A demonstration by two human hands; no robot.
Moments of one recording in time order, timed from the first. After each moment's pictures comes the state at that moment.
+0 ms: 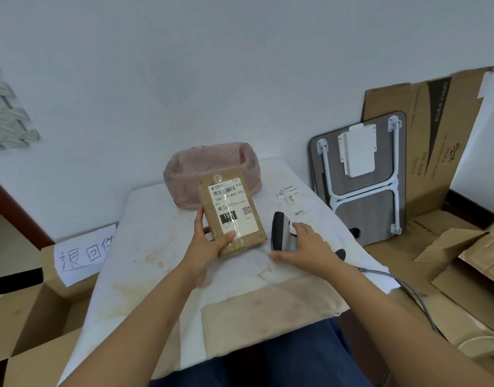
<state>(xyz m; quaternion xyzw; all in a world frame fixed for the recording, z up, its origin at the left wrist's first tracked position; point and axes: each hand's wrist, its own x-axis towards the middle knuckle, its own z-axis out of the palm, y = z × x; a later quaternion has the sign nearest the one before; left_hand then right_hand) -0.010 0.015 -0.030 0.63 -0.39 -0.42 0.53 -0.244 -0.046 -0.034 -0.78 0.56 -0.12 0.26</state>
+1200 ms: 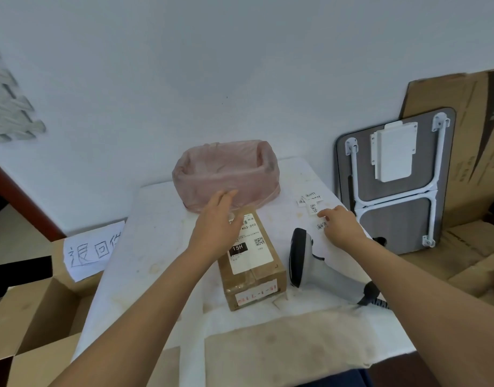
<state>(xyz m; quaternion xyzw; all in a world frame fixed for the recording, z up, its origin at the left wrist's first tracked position) -0.006 -0.036 0.026 0.75 -0.60 -0.08 0.28 -0.242 -0.192 -0.062 -0.77 0.59 -0.12 0.19</state>
